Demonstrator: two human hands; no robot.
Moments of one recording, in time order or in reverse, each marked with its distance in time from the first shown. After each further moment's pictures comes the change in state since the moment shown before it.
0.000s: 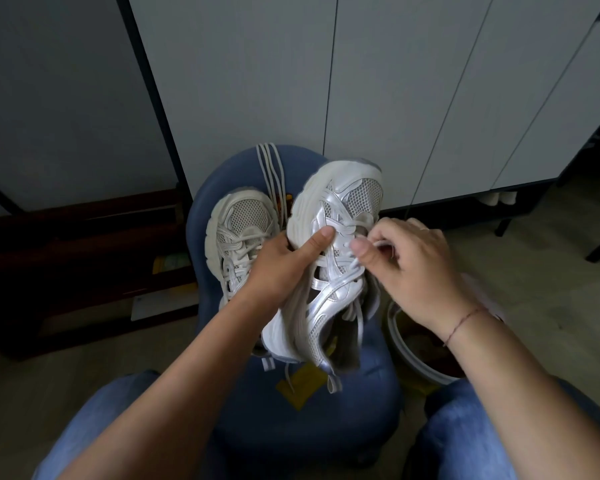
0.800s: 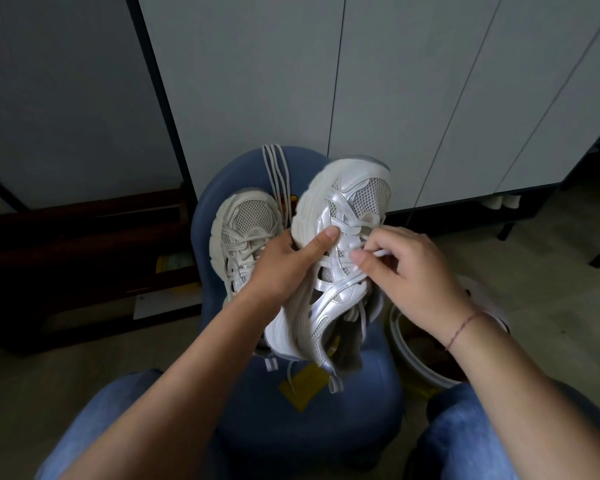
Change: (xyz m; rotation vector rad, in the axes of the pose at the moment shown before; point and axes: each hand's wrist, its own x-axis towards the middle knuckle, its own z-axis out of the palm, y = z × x) left_hand -0.004 0.007 -0.002 -0.057 -0.032 0.050; right_hand 0.001 -0.003 0.007 0.226 -0.034 -0.081
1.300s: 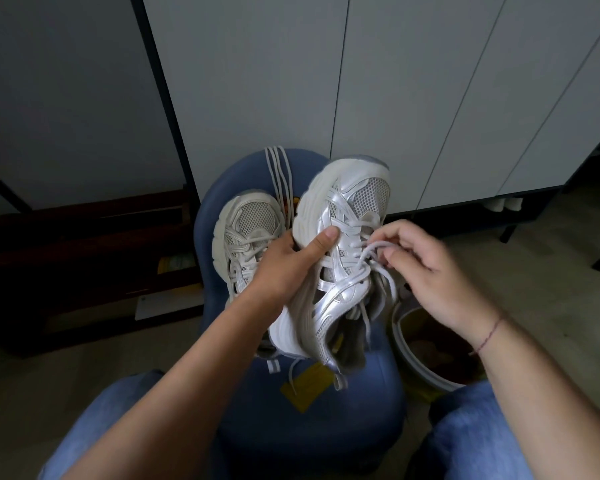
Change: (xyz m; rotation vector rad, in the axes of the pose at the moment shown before) left_hand 0.001 0.000 -0.003 -0.039 -0.018 -0.034; right_hand -0.003 0.009 -0.015 0.350 -0.137 0.231
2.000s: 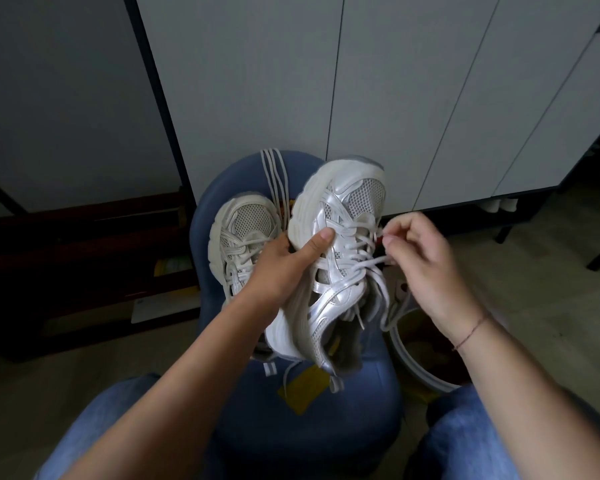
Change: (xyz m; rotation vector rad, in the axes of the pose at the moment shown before) left_hand -0.001 0.000 0.001 -0.019 0.010 0.003; right_hand 0.003 0.002 0.008 0.118 0.247 0.107
